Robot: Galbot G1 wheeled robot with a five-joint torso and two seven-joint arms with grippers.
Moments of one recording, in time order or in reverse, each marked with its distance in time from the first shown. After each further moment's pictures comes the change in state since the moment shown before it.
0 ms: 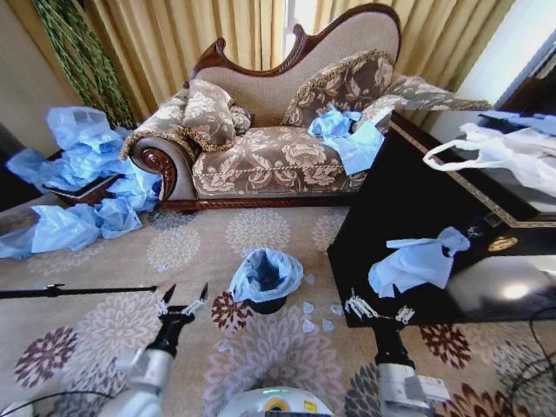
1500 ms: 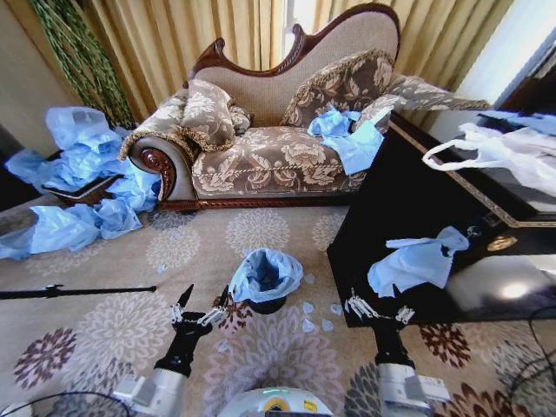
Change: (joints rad) left arm 0.104 -0.049 0.049 -0.105 0.098 -0.035 0.056; right arm 0.000 0.000 0.000 0.000 0.000 0.000 0.000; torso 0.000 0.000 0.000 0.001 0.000
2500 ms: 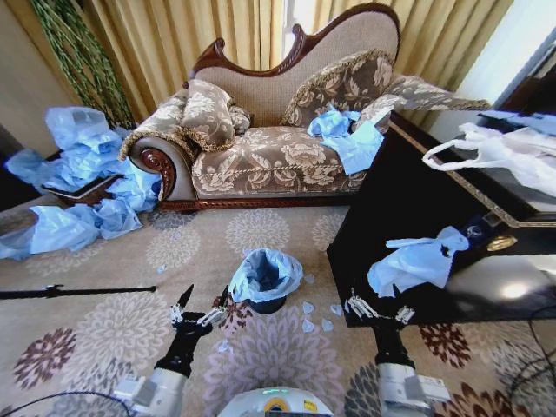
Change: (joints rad) left arm -0.001 0.001 0.000 0.001 -0.001 0.002 -0.001; right arm 0.000 0.000 0.000 0.000 0.000 0.000 0.000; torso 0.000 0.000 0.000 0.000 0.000
